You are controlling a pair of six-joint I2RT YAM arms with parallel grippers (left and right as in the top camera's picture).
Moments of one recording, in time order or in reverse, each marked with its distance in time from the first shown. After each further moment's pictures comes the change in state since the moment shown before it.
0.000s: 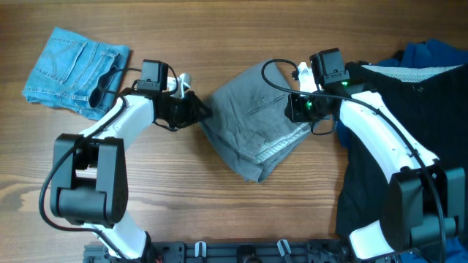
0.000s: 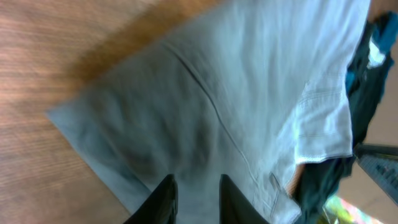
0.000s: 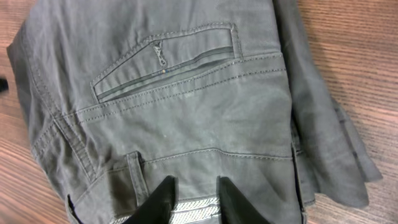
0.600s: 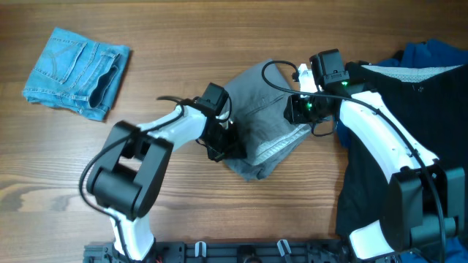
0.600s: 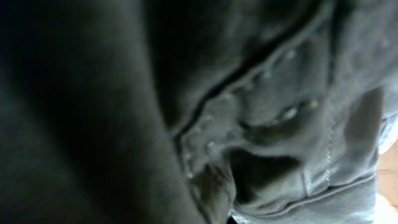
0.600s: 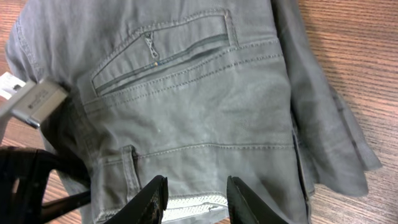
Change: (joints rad) left arm -0.332 0.132 0.000 -0.097 0.025 -0.335; right arm 0.000 0.000 0.000 -0.022 0.006 0.002
